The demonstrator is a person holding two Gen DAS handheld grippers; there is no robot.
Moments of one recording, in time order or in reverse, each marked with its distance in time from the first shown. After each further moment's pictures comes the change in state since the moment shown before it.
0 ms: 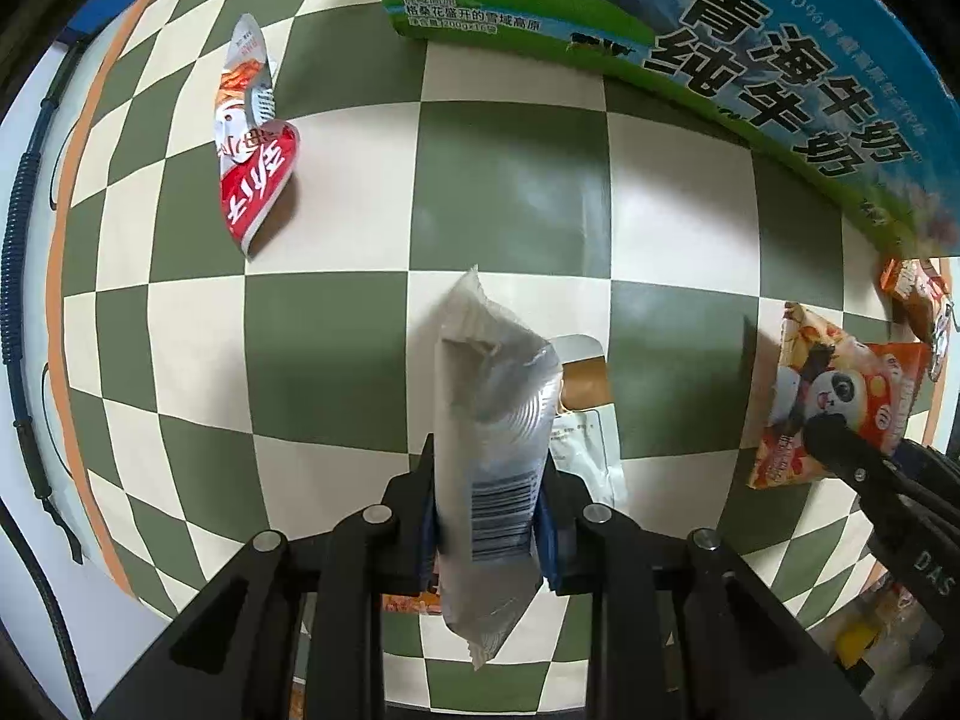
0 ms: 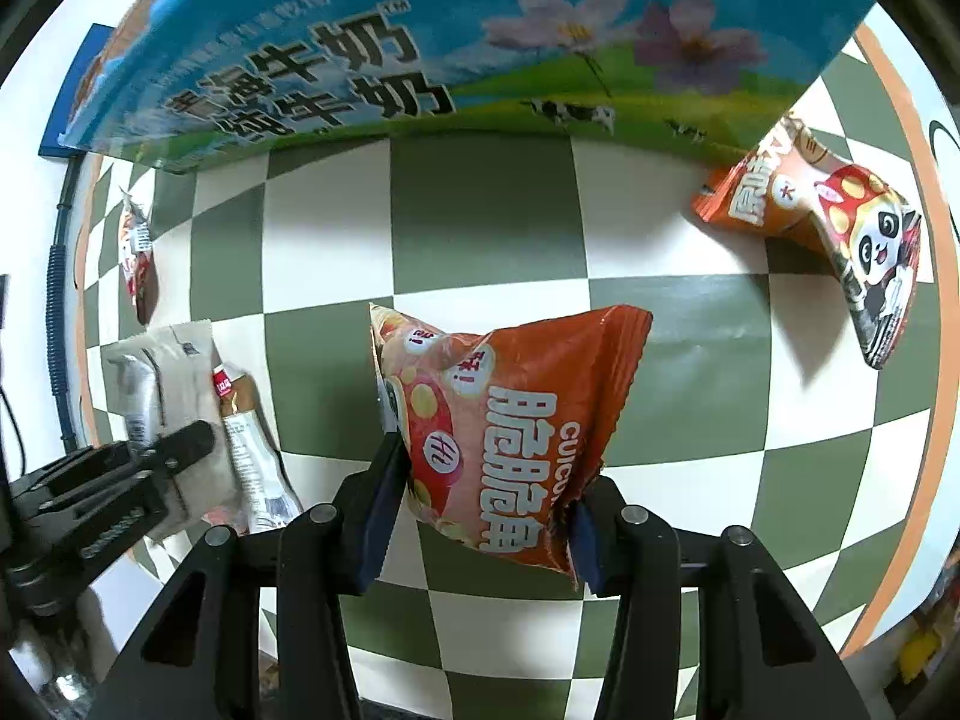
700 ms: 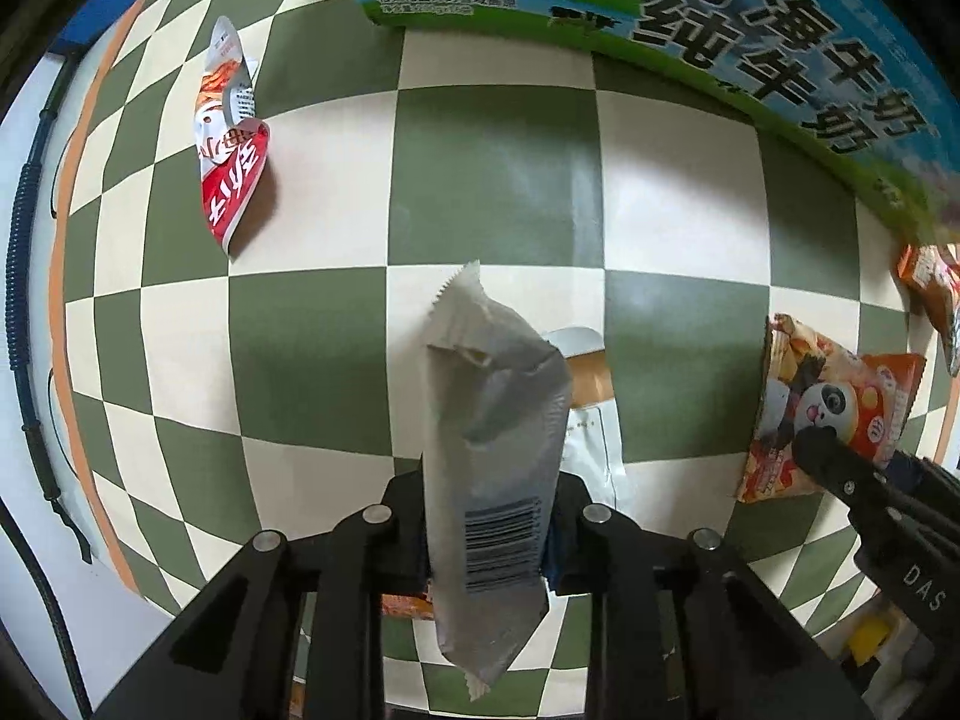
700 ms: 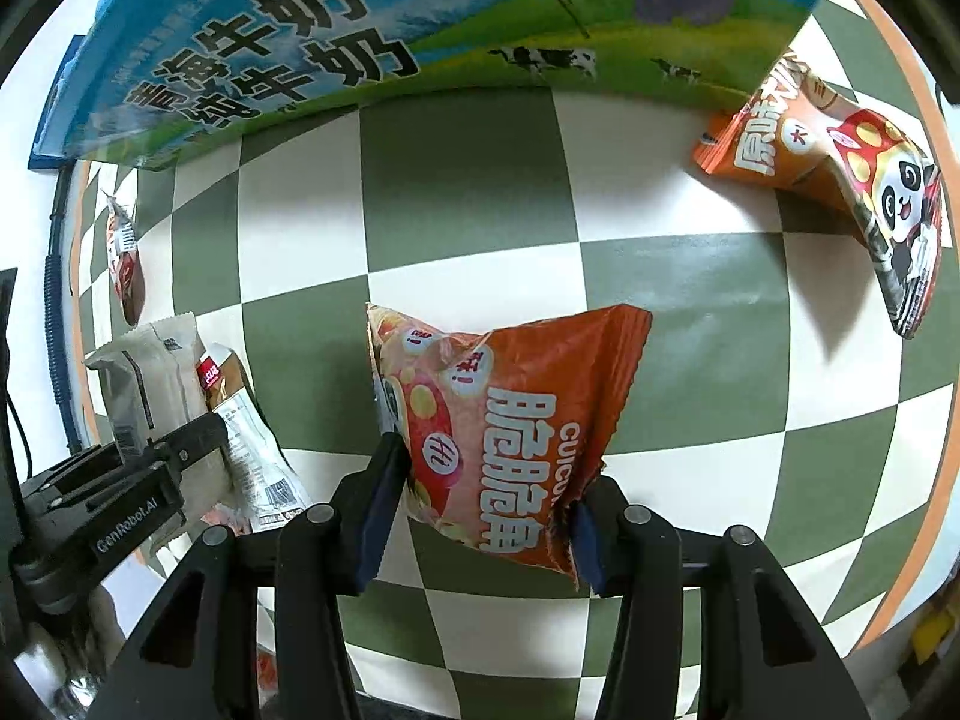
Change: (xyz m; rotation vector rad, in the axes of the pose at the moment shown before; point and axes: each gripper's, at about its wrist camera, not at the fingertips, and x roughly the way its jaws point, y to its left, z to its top) left arm 0.012 -0.035 0.004 0.016 0.011 0.044; right arm 0.014 -0.018 -0.001 0.037 0.047 0.029
